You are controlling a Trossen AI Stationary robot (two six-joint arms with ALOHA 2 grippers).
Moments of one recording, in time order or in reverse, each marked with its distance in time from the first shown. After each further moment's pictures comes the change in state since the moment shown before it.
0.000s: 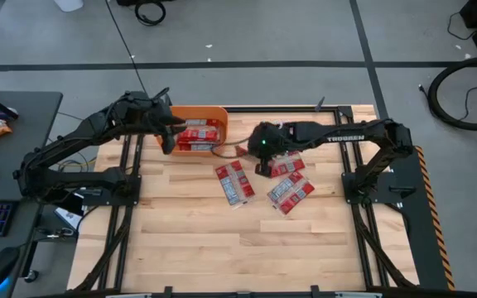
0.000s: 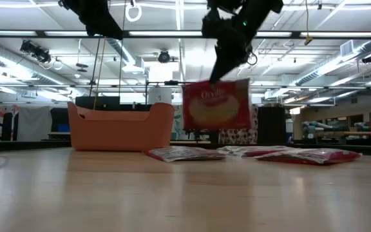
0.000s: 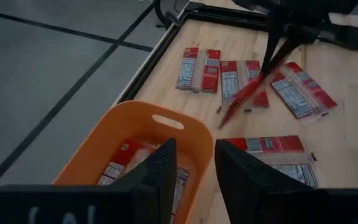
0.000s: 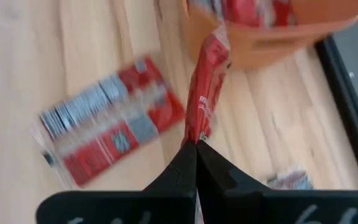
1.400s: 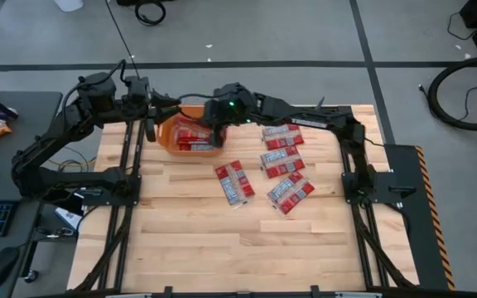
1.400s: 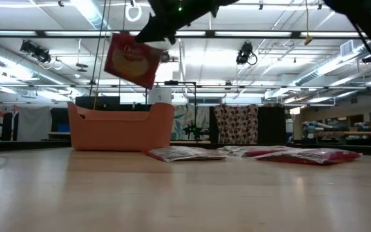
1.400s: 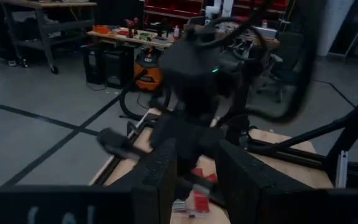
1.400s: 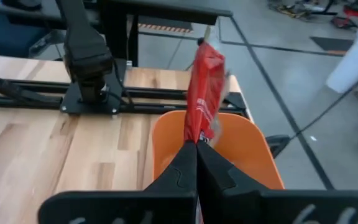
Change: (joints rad) left arm 0.000 -0.006 0.262 0.134 0.185 -0.184; right arm -0.113 0.439 0.696 0.263 -0.244 -0.190
